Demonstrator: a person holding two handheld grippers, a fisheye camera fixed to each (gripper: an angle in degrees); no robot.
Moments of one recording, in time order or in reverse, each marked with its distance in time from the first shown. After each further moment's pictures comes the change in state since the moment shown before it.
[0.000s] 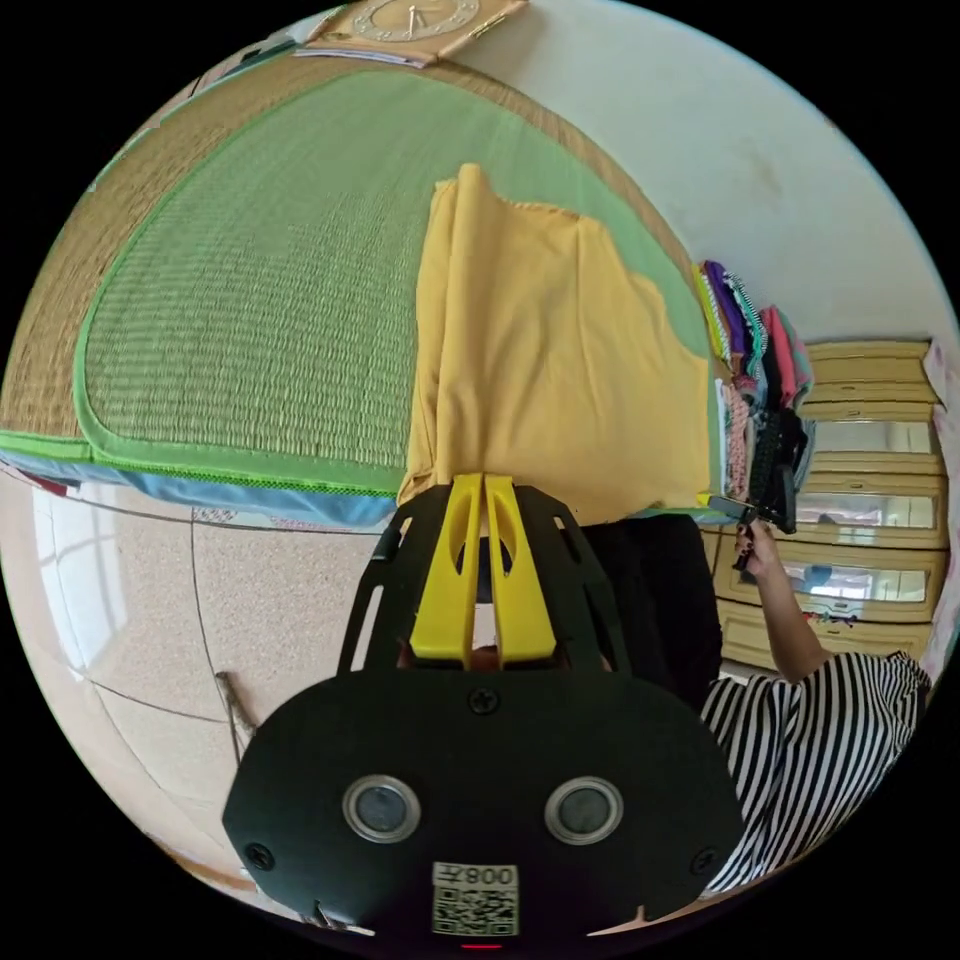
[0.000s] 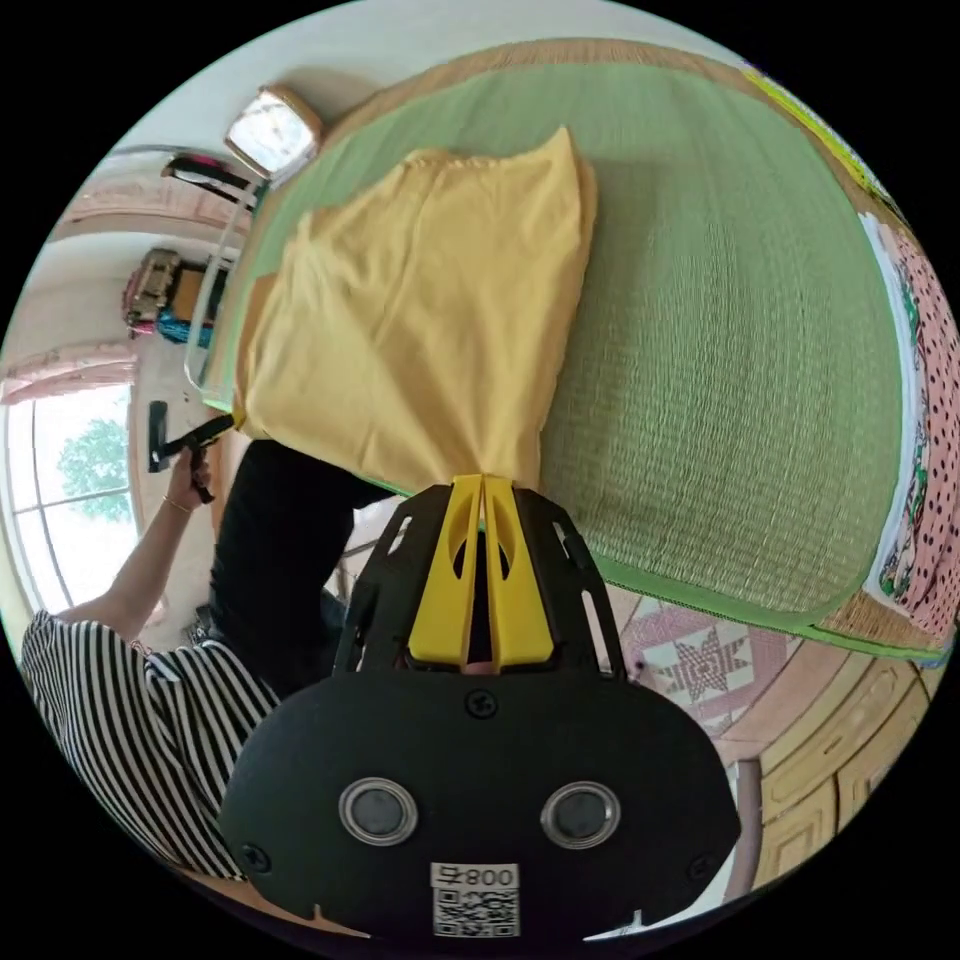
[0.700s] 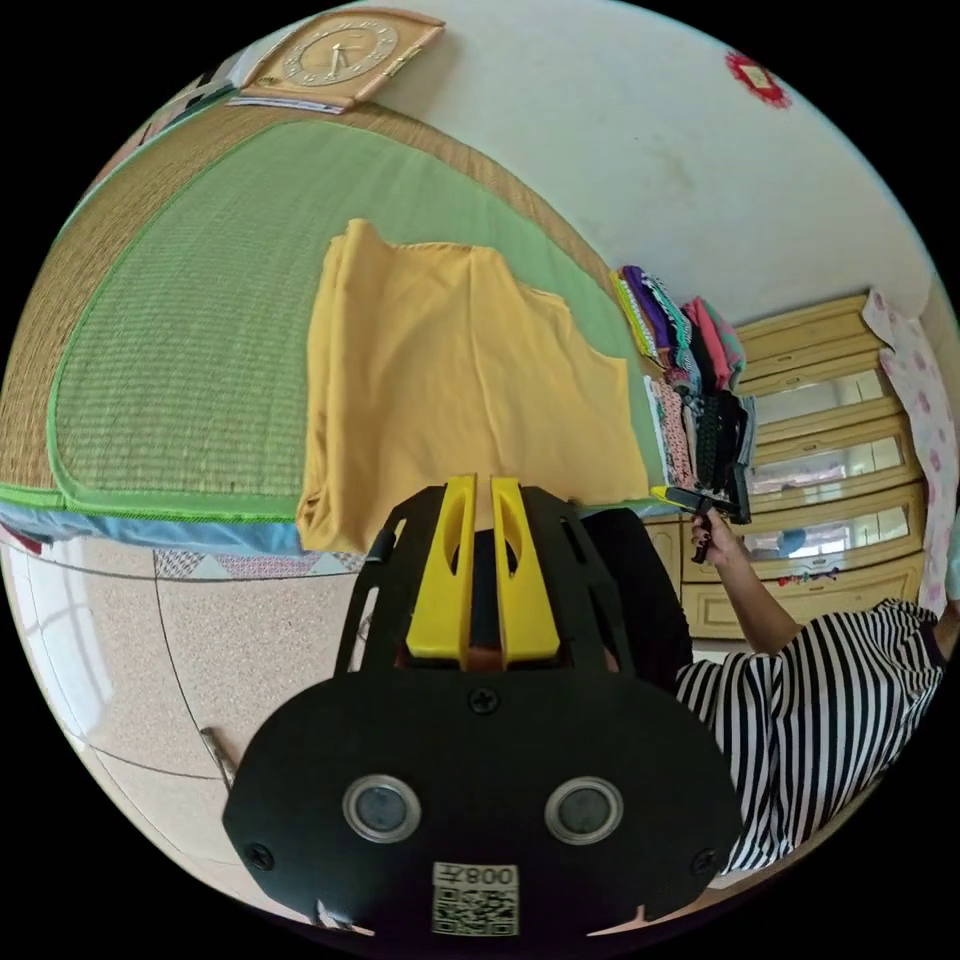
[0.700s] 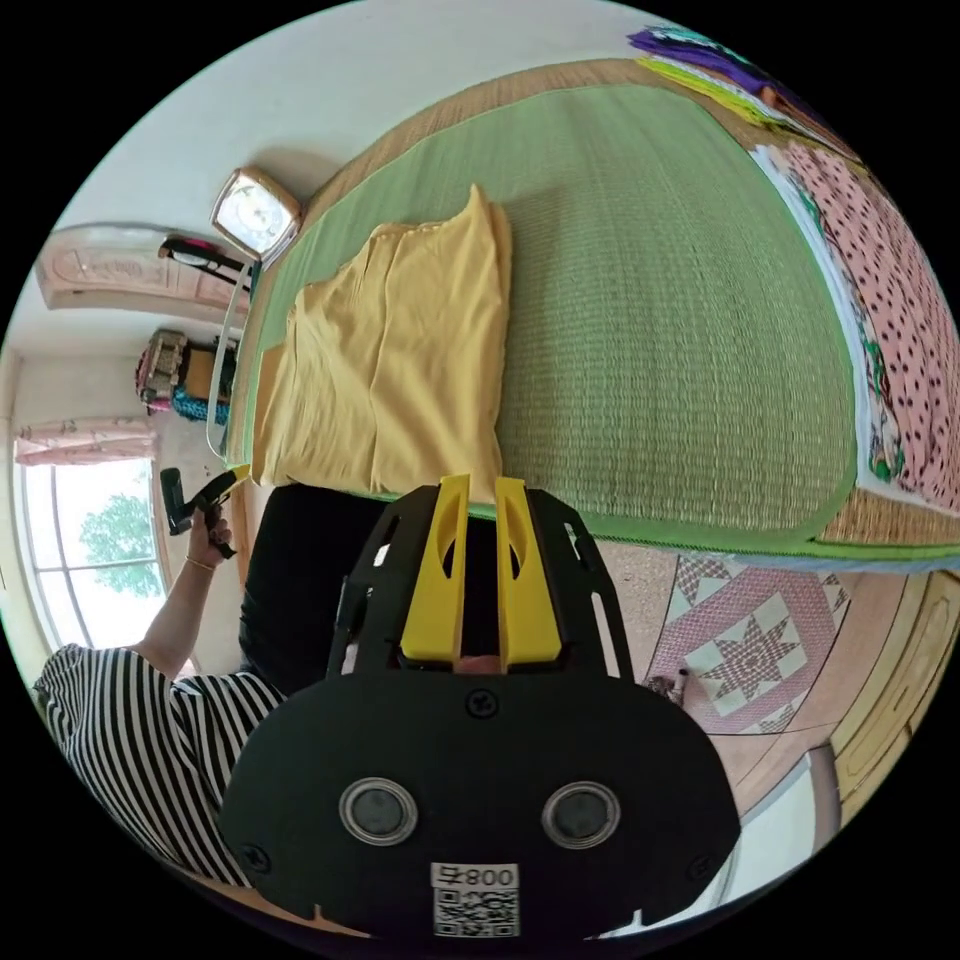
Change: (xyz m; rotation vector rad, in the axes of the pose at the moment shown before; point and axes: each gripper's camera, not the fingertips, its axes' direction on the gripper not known) left arm 0.096 0.015 0.072 0.089 0.120 0.164; right arm 0.025 0.062 -0.042 0.187 -0.099 0.139
